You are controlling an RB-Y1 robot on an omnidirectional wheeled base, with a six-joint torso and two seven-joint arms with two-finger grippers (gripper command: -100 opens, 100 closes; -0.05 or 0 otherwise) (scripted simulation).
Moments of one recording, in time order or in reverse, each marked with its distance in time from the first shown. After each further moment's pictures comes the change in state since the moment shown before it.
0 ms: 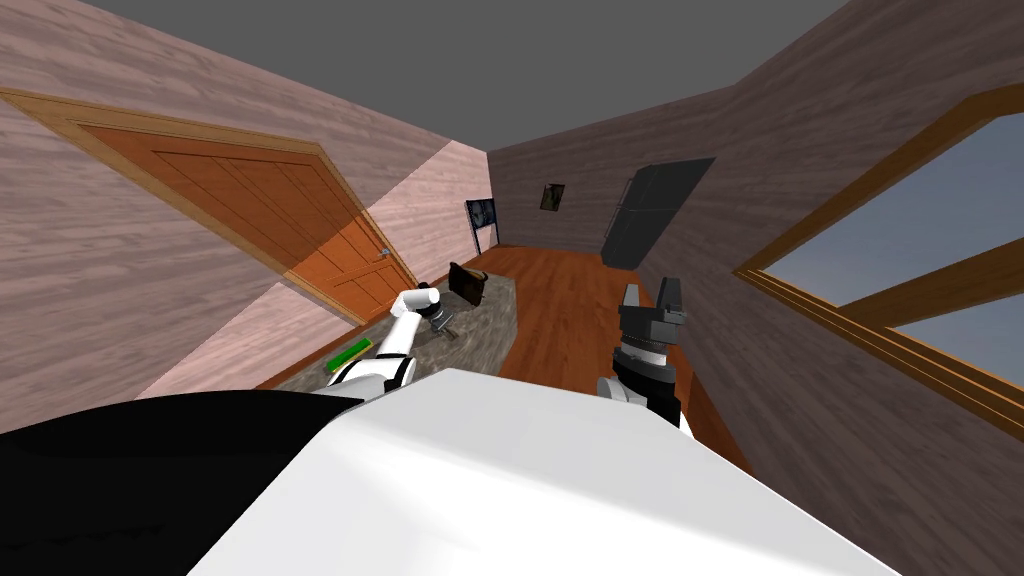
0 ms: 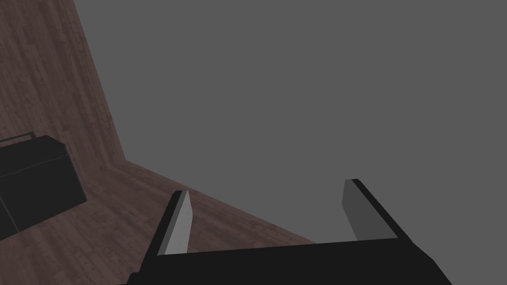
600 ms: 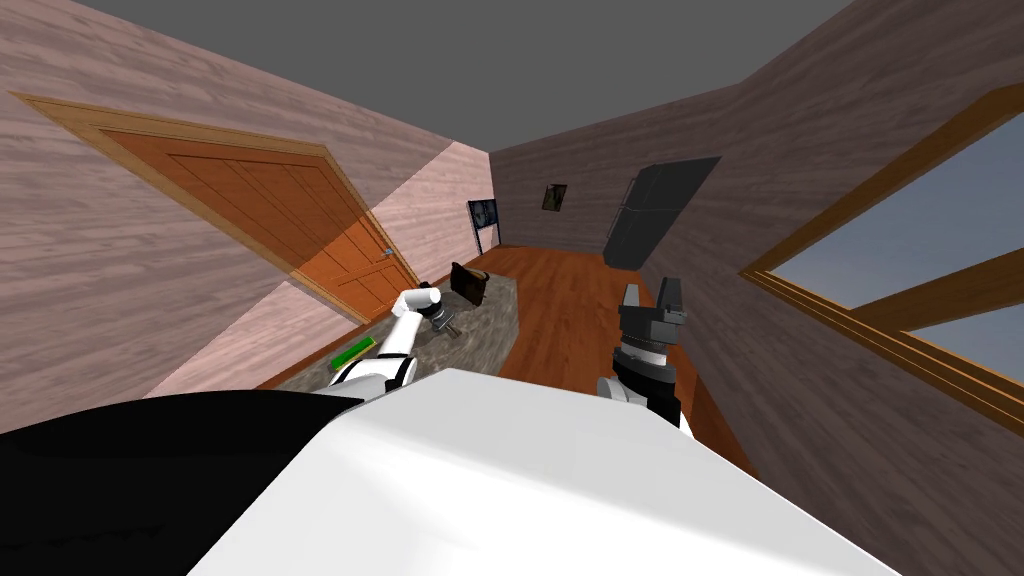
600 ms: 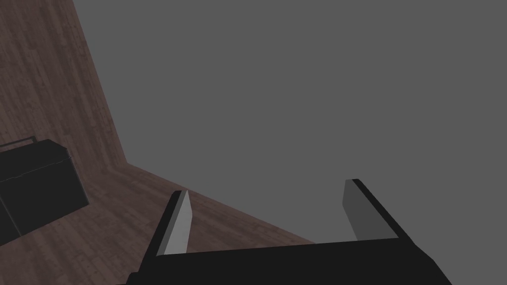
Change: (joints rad) left arm -0.003 -0.007 -0.006 -0.012 -0.003 0.008 0.004; right arm 0.000 0.000 0.000 0.000 0.000 0.000 0.000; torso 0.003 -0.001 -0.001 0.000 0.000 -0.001
